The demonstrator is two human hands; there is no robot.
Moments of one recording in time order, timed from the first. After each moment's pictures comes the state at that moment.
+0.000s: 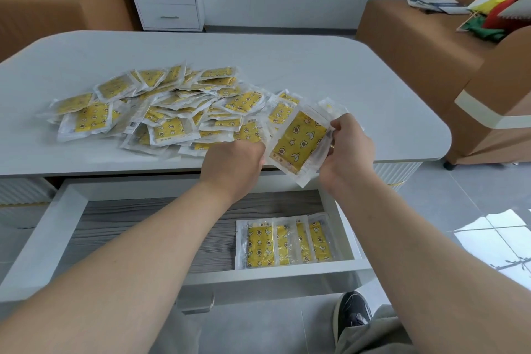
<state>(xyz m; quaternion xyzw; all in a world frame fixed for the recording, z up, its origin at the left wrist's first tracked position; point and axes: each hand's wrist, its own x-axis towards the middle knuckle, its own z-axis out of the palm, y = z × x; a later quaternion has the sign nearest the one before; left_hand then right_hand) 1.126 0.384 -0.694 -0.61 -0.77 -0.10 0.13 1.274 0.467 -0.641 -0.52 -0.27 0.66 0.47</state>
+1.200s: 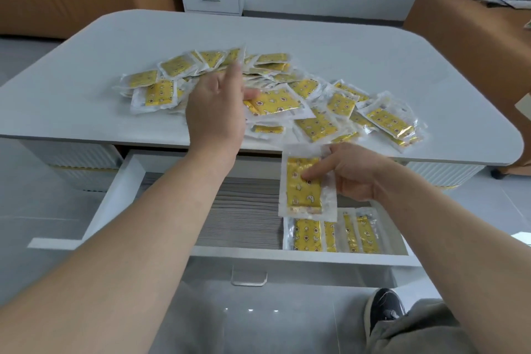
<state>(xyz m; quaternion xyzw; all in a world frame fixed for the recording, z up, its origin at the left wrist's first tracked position) 1.064 0.312 -0.628 -0.21 -0.68 -0.69 -0.15 1.230 0.436 -0.675 -0.42 -0.54 0.73 0.03</state>
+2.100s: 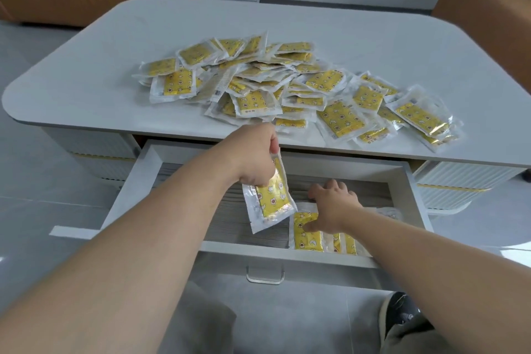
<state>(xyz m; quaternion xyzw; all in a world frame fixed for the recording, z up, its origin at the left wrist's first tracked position) 1.047 0.292 -0.659 -0.47 -0.83 -0.15 -0.27 1.208 0.412 -0.787 -0.37 -0.89 0.11 -0.23</state>
